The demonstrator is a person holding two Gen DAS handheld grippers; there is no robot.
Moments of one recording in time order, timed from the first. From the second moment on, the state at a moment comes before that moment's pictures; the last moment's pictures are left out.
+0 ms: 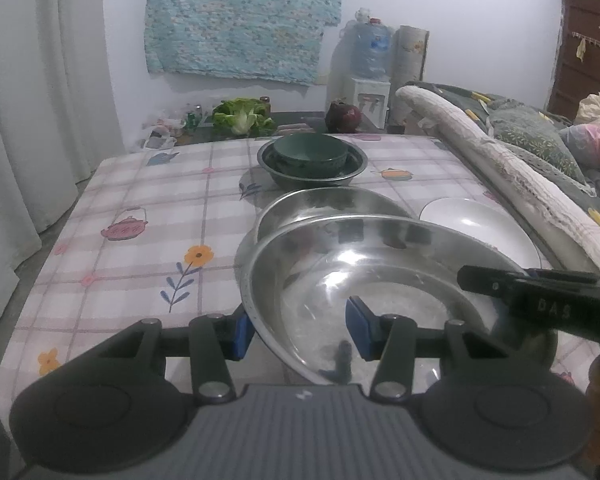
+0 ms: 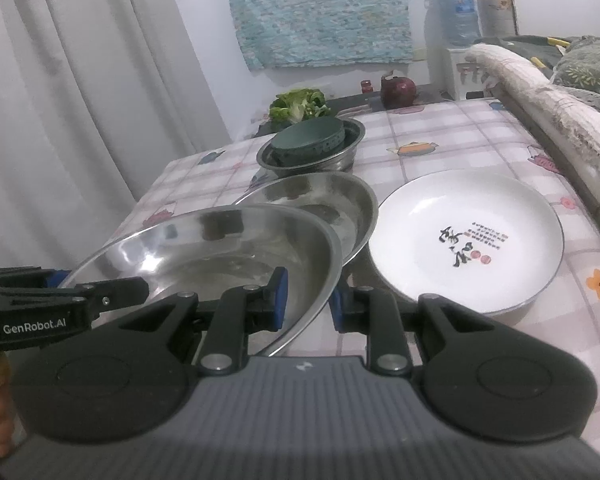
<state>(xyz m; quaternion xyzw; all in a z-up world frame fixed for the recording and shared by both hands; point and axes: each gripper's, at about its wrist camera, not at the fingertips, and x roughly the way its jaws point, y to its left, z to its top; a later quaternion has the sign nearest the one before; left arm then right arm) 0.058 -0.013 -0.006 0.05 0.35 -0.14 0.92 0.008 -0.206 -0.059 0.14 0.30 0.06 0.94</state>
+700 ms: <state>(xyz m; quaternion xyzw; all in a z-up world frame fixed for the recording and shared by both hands) 0.105 -0.027 -0.020 0.05 0.38 -0.14 0.91 0.052 -0.220 -0.069 0.15 0.33 0.05 0.93</state>
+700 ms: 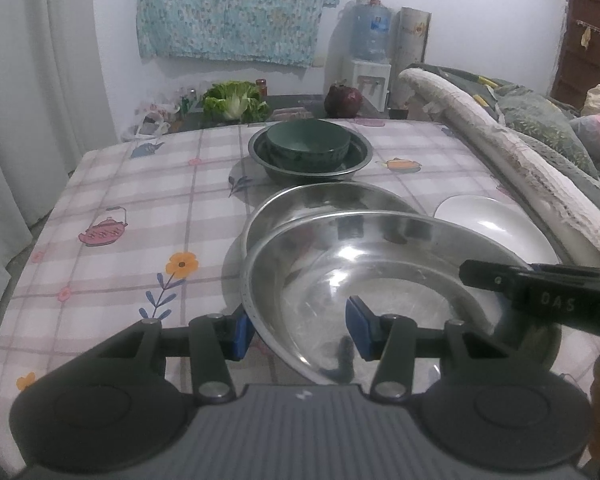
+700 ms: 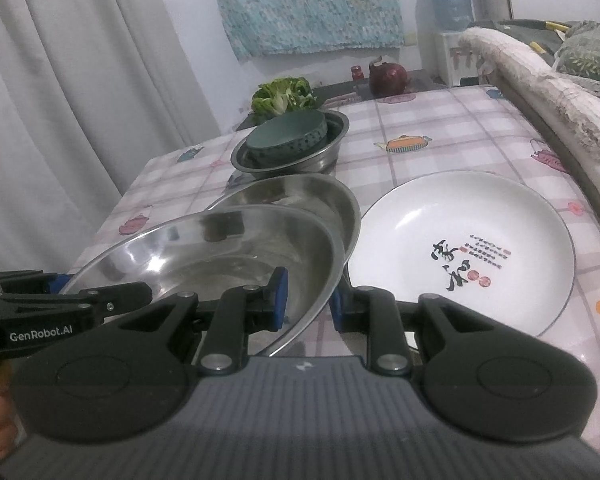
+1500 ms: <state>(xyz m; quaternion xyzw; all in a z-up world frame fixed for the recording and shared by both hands) 0.154 -0.037 -0.051 0.05 0.42 -0.15 0.89 0.100 -0.230 -0.087 0.14 0.36 0.03 0.92</state>
